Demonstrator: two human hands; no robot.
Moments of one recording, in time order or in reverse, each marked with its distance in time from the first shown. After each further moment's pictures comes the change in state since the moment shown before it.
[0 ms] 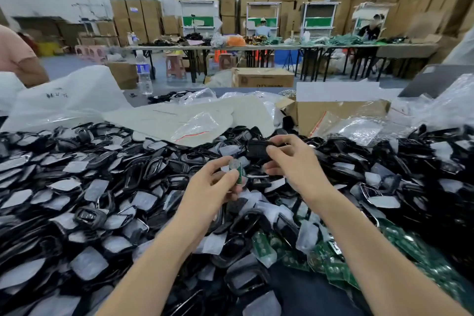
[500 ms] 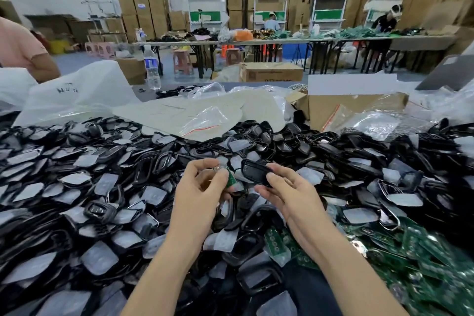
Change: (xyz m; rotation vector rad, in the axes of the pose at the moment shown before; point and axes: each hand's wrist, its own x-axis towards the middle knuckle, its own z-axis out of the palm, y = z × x) left_hand -0.015 -0.014 -0.025 -0.009 0.209 0.154; right_hand -0.046 0.043 0.038 0.533 0.001 0.217
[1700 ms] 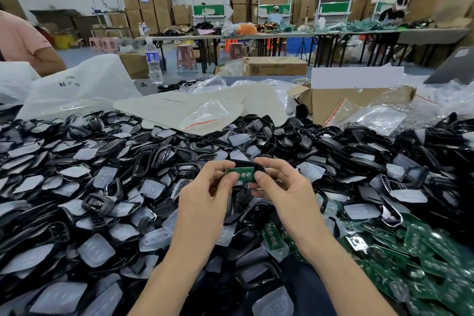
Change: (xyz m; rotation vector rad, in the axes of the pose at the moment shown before) left_hand -0.018 -0.003 0.010 0.468 0.037 0.224; right_hand -0.016 0.001 0.005 -0.298 -0.141 -0.261
